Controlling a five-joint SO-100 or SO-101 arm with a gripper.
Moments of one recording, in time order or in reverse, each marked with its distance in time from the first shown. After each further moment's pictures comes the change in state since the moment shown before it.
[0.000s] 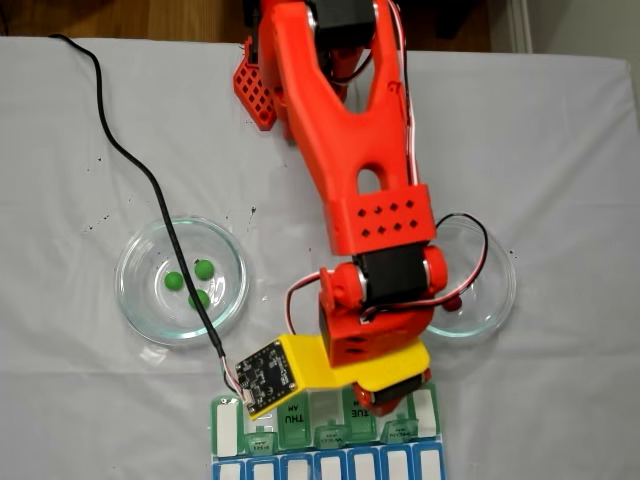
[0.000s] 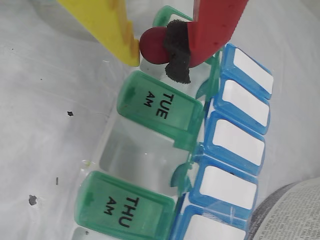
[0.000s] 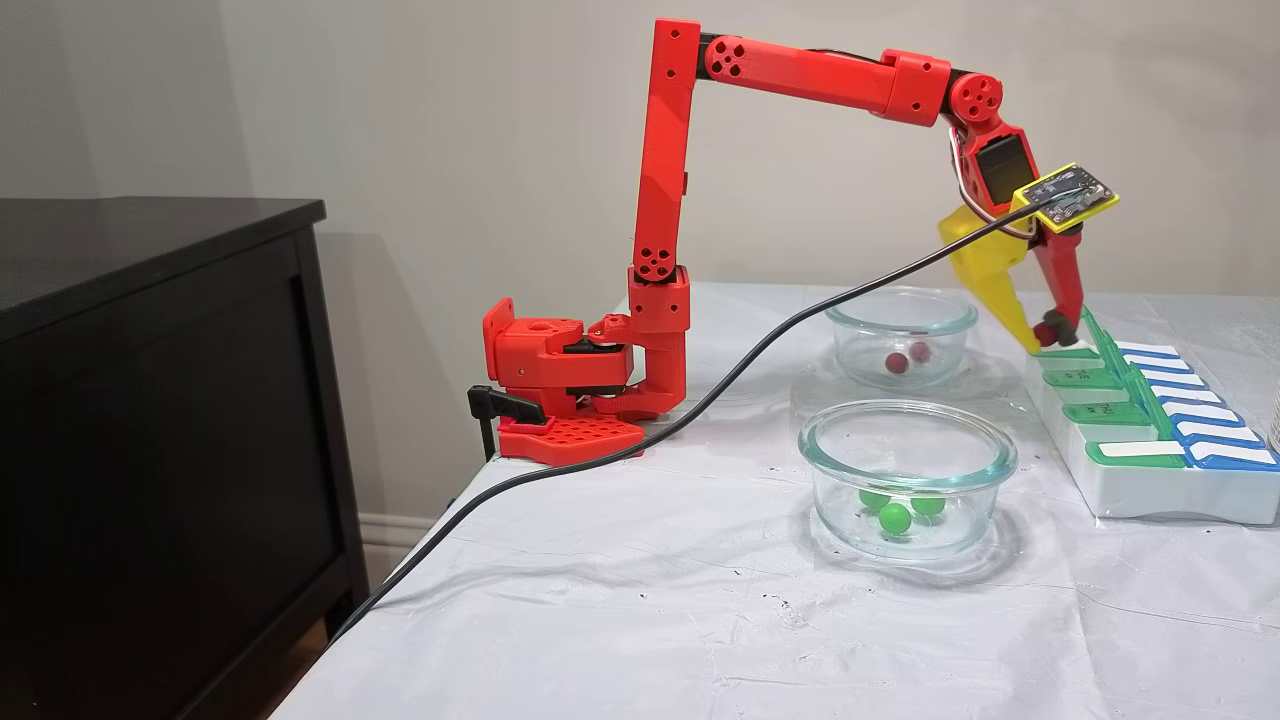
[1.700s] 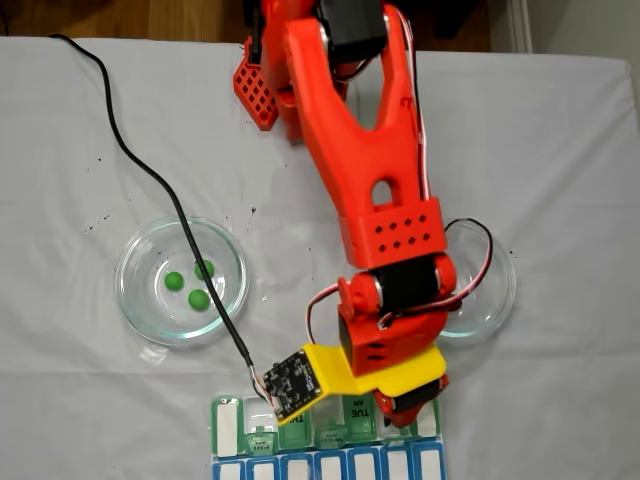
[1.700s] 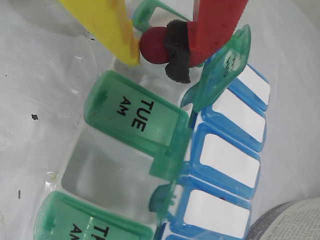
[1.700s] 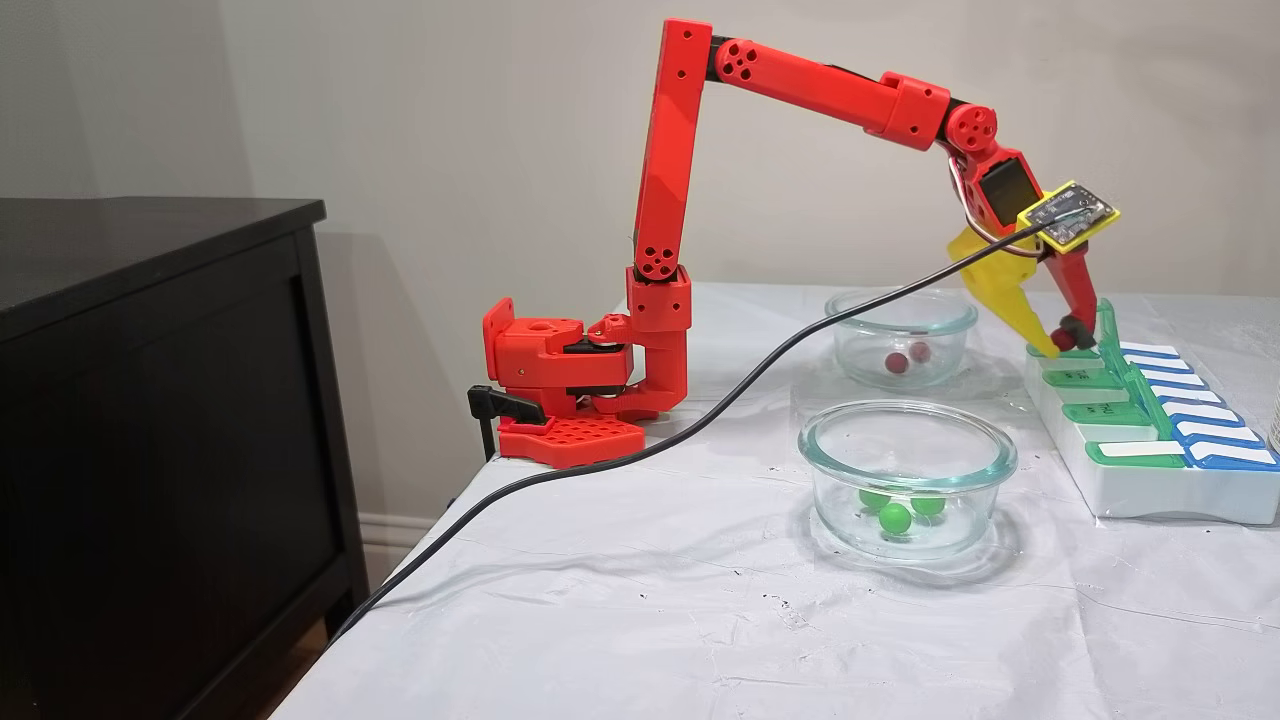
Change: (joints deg) arm -3.3 -4.3 4.0 -12.0 1.1
